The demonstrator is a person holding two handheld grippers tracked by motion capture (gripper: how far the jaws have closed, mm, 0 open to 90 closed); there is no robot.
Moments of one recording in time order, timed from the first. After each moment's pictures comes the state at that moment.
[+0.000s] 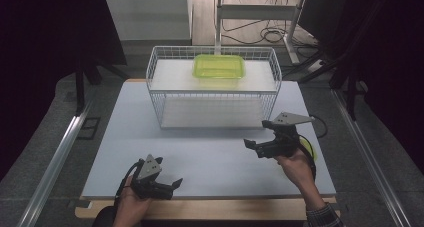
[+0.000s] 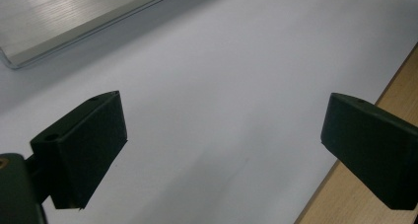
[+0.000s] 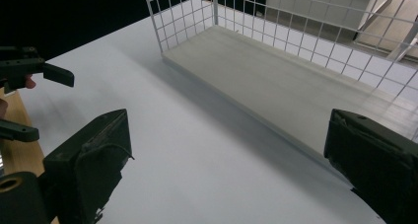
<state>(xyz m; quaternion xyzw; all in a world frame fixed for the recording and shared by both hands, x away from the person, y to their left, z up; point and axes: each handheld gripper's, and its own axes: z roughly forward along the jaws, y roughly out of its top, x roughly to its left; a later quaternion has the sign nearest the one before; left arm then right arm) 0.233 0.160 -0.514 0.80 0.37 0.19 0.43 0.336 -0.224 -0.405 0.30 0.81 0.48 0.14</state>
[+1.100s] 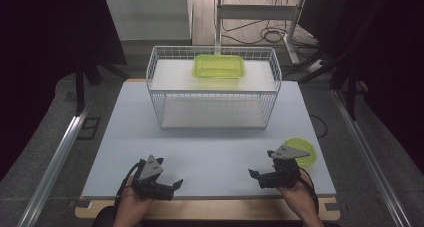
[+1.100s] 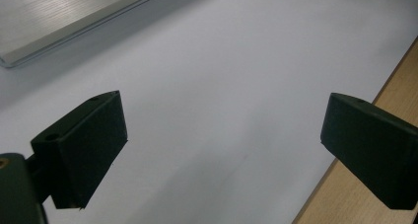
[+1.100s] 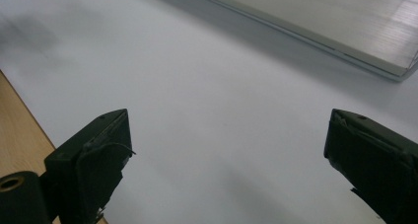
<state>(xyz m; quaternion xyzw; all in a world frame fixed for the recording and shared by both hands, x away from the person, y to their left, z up) 0.233 0.158 -0.516 0.81 0.37 0.18 0.42 0.292 -0.244 -0.482 0.33 0.83 0.42 0.16</state>
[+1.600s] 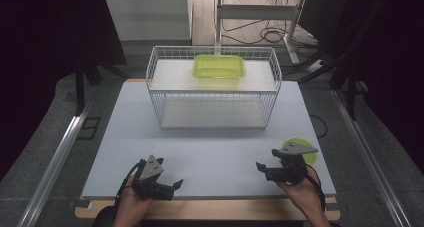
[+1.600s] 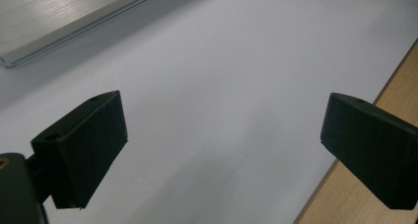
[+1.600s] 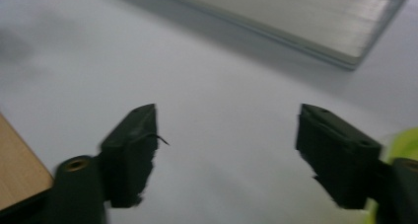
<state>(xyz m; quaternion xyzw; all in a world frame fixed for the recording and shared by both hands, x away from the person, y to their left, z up) 0.234 0.157 -0.516 0.81 0.37 0.19 0.42 0.297 -0.261 -0.470 0.37 0.82 0.40 0.17</state>
